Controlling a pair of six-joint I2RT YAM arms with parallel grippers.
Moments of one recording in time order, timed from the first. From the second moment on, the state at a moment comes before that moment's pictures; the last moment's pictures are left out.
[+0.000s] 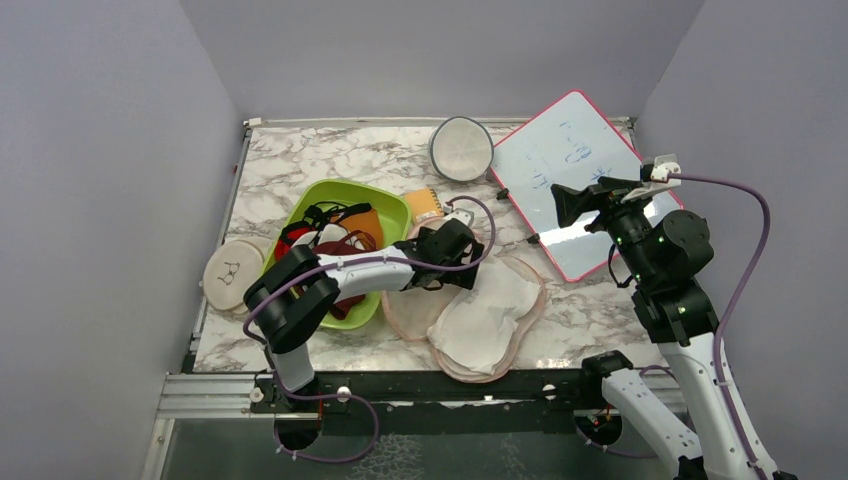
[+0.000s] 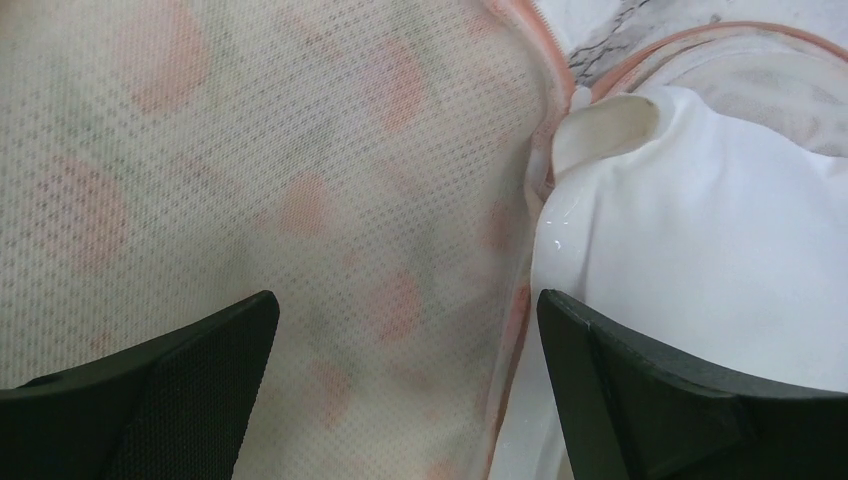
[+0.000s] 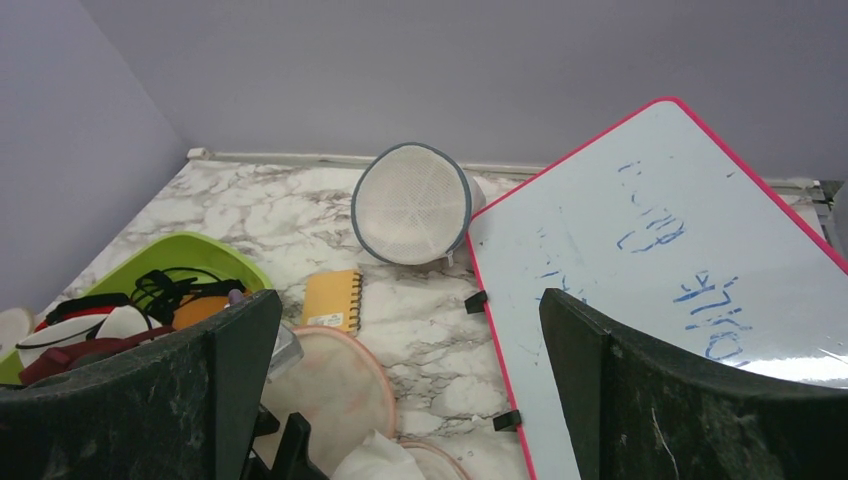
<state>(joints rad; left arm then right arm) -0.93 1.74 1.05 -0.19 -0.24 -0.49 0.25 0.67 0.92 -0.20 -0.05 0.16</state>
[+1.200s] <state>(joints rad) -0.92 1.41 0.99 -0.06 -0.10 -0.46 0.25 0.68 0.92 -0.20 -0.07 0.17</state>
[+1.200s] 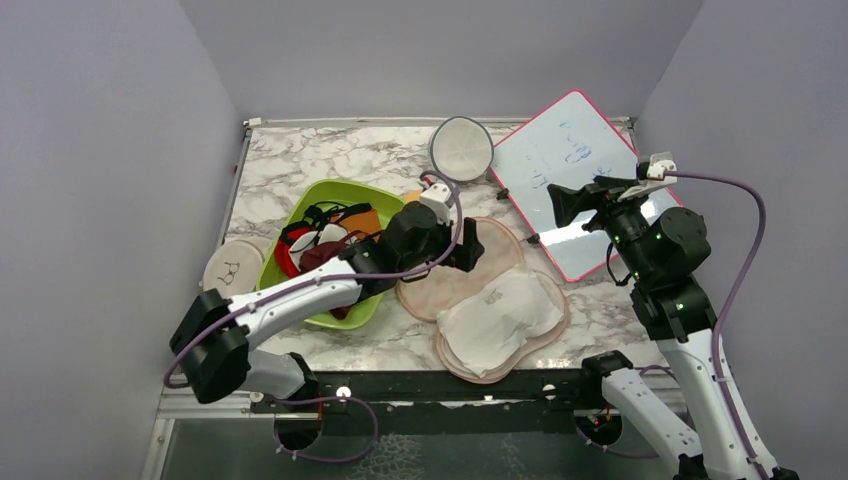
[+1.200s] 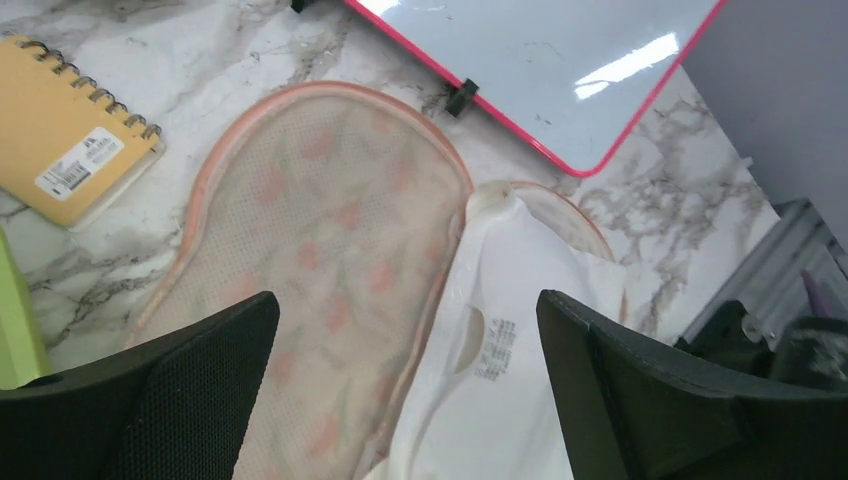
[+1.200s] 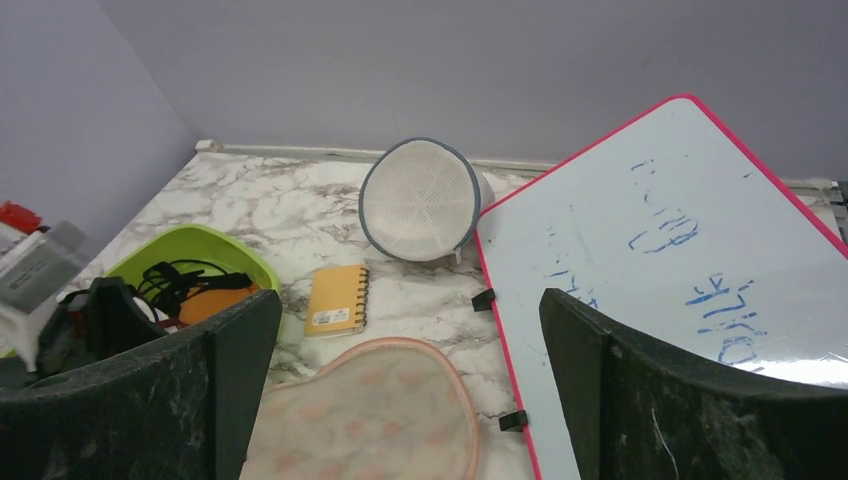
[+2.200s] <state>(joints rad) -1.21 1.25 0.57 -0.10 -0.34 -0.93 0.25 0.68 0.92 -0.20 -0.11 0.18</state>
